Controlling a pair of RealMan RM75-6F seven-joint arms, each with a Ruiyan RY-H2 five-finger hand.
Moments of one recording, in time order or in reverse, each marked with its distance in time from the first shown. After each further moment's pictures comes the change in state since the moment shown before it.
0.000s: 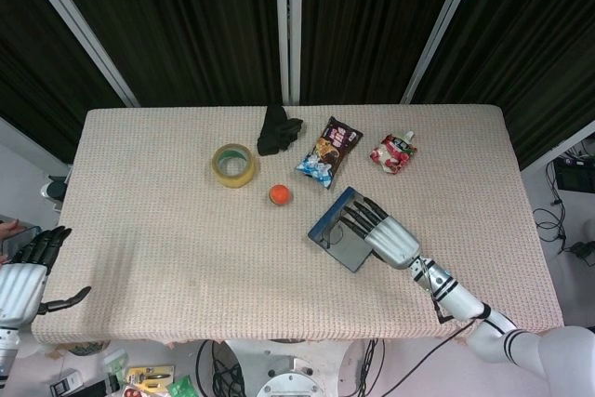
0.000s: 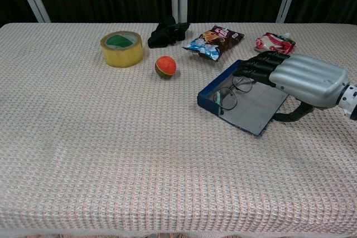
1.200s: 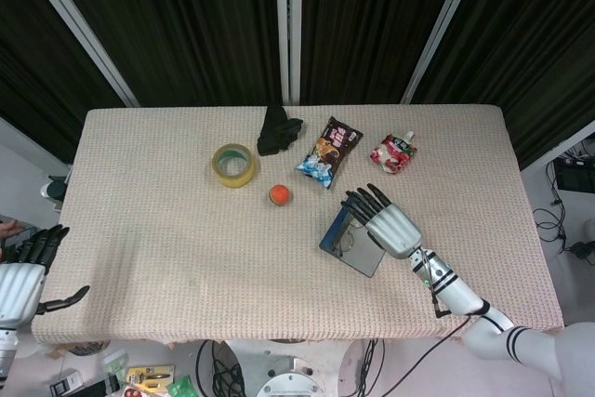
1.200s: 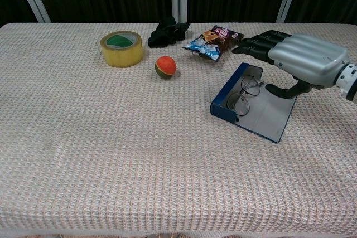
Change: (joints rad) left arm 0.003 0.016 -0.001 -0.038 -0.001 0.006 0.043; right arm 0.013 0.101 0.064 -0.193 0.087 -0.051 -0.103
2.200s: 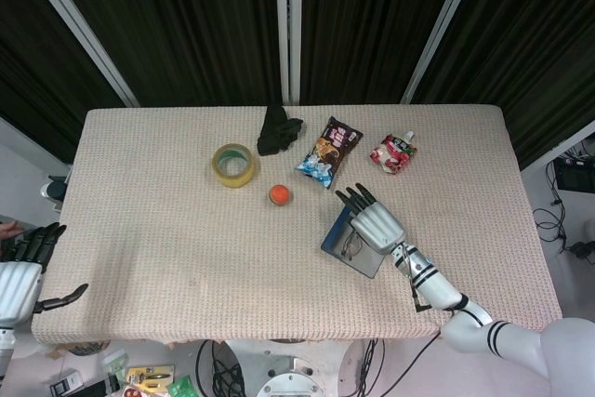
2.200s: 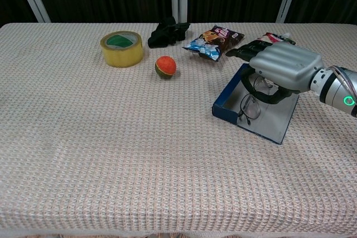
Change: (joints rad) left arm 0.000 0.008 -0.005 0.001 -0.004 0.015 -0.006; right arm 0.040 -0.084 0.087 -0.002 0.079 -0.162 -0.147
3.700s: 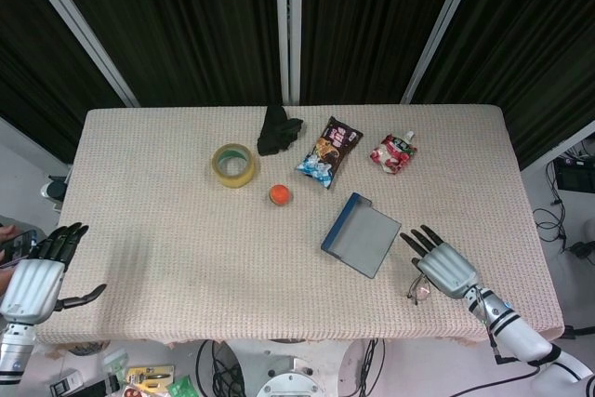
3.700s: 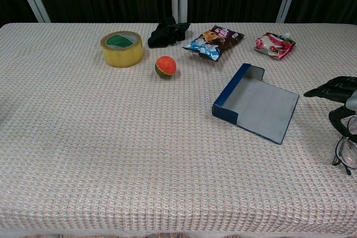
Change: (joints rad) left arm -0.028 -0.026 0.006 -0.052 0.018 -0.028 0.083; right arm -0.219 0.364 -0.195 -0.232 -0.132 0.067 0.034
